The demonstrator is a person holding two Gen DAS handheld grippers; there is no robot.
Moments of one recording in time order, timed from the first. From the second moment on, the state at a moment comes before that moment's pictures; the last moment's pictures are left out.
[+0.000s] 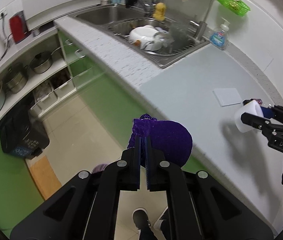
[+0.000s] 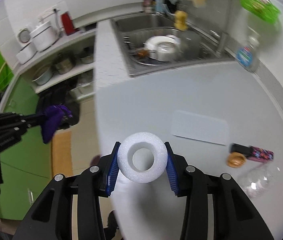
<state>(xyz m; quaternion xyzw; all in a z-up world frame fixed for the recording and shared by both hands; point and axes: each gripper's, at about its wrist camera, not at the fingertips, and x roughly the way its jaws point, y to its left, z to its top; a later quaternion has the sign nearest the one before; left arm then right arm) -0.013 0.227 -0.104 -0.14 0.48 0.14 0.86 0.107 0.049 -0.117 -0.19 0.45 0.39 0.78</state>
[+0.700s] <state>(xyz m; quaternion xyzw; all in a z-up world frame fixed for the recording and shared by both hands) -0.141 0.306 -0.225 -0.22 0.51 0.23 0.80 -0.001 0.200 -0.245 -0.26 0.48 0.51 0.66</state>
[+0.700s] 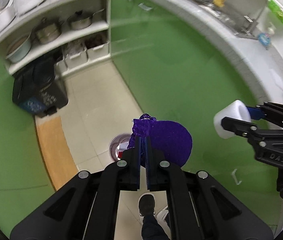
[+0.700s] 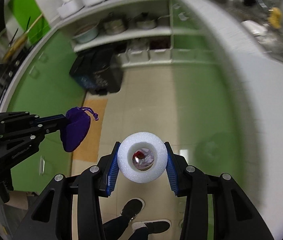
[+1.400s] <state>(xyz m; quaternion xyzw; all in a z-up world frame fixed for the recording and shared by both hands) -0.219 0.374 -0.500 -0.30 0.53 0.27 0.74 -0.048 0.309 -0.572 -0.34 0.53 0.53 0.57</state>
